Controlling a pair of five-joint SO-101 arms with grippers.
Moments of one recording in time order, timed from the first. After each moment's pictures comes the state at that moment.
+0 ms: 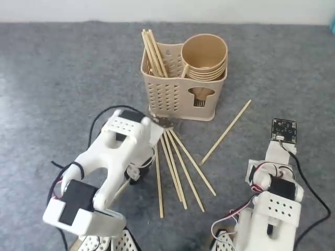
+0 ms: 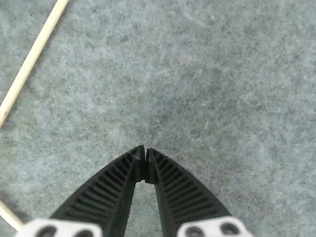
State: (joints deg) left arm 12.0 -1.4 36.4 91.5 -12.4; right arm 15.8 -65.2 78.5 58.3 7.6
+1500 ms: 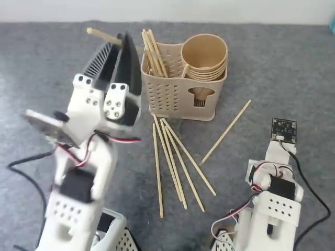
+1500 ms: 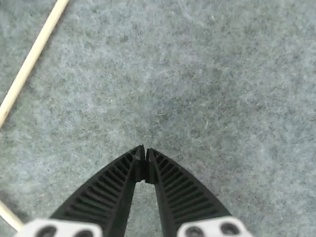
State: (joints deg) left arm 13.7 -61.3 48.7 -0.1 12.4; right arm 15.8 -65.2 78.5 58.3 7.6
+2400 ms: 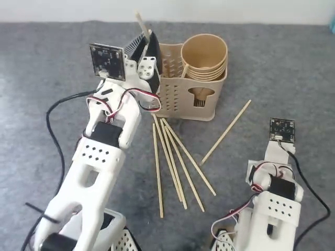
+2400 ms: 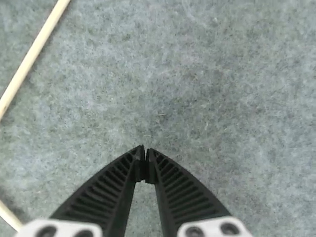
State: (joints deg) left arm 11.7 -32.1 40.9 5.3 12.4; right arm 15.8 -65.2 78.5 58.3 9.6
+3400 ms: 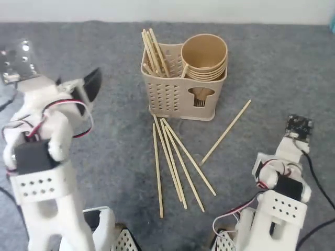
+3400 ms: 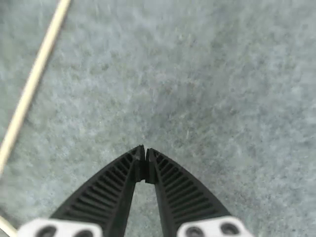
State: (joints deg) left arm -18.7 -44.7 24.5 69.4 12.8; right arm 19.1 -65.1 70.2 60.7 2.7
